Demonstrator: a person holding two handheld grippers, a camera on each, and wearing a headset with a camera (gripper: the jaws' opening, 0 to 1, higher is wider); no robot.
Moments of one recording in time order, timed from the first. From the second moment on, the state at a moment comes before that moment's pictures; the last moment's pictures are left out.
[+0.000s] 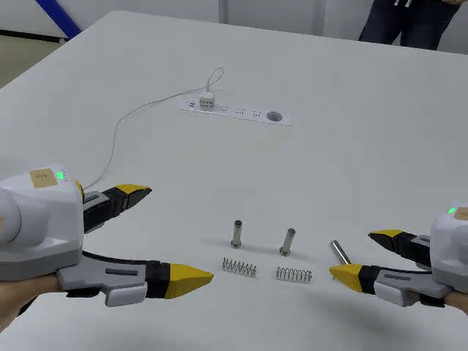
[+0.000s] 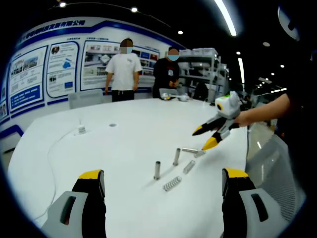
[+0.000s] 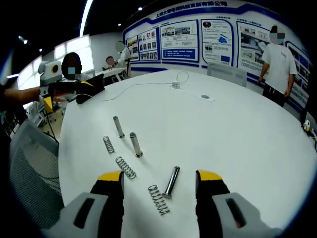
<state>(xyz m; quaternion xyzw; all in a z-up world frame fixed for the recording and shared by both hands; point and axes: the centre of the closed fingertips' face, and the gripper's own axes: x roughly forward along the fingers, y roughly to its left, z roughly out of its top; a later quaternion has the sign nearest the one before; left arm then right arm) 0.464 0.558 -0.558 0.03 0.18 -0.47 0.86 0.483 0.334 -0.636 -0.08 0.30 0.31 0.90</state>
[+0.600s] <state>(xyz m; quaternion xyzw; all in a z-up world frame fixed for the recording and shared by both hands) 0.468 0.551 -0.563 0.02 0.18 -0.48 0.86 0.507 0.332 -0.658 -0.09 0.34 0.28 0.89</state>
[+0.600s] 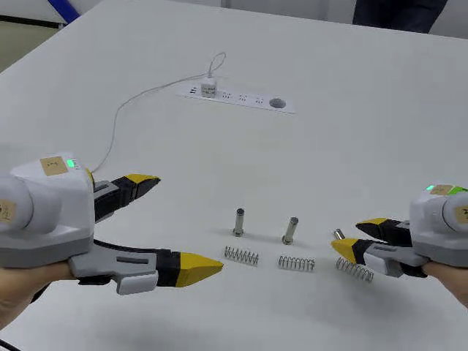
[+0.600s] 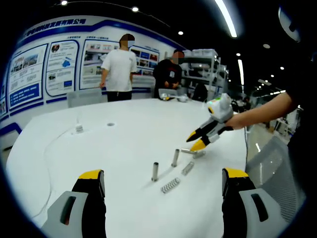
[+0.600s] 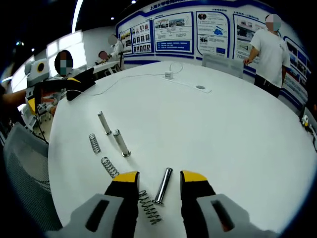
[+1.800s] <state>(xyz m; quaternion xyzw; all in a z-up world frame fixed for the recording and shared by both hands) 0.468 0.546 -0.568 0.01 0.19 -0.48 0.86 0.520 0.332 -0.686 -0.10 0.42 0.24 0.87</state>
